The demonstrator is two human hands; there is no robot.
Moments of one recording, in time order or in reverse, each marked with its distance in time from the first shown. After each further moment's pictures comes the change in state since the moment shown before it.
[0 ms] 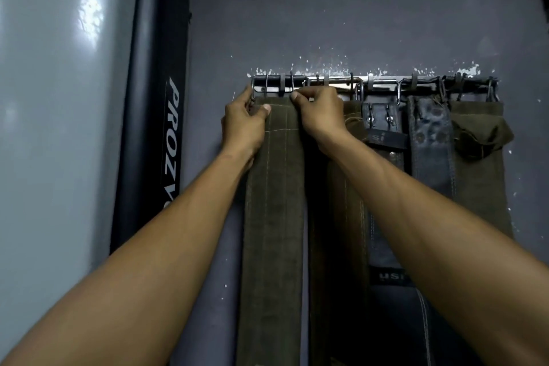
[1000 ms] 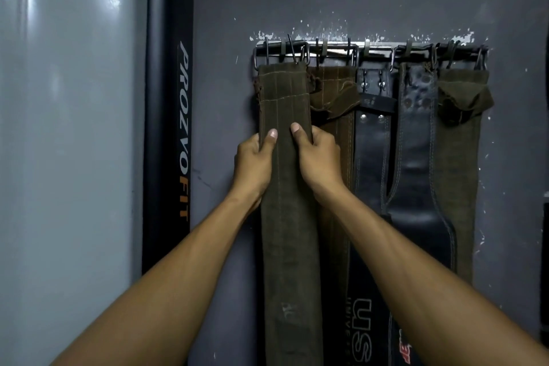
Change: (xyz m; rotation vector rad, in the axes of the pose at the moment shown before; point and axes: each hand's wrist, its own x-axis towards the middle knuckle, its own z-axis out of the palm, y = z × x) left_hand -0.149 -0.012 -0.014 -0.186 -0.126 -0.293; right_hand -0.147 0.029 -0.010 0.226 -0.084 0.230
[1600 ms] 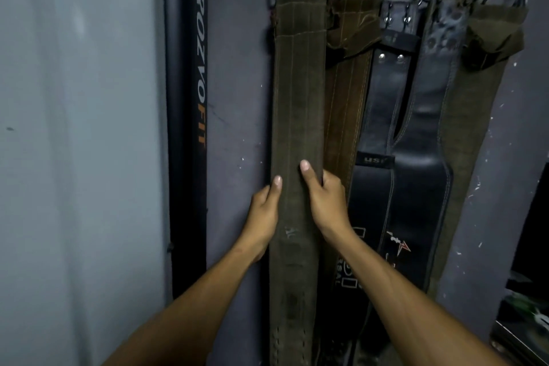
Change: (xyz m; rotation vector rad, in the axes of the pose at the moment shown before) left_hand -0.163 -0.096 -0.020 -0.125 -0.031 -0.350; right_hand -0.150 0.083 -0.021 0.168 -0.194 0.268
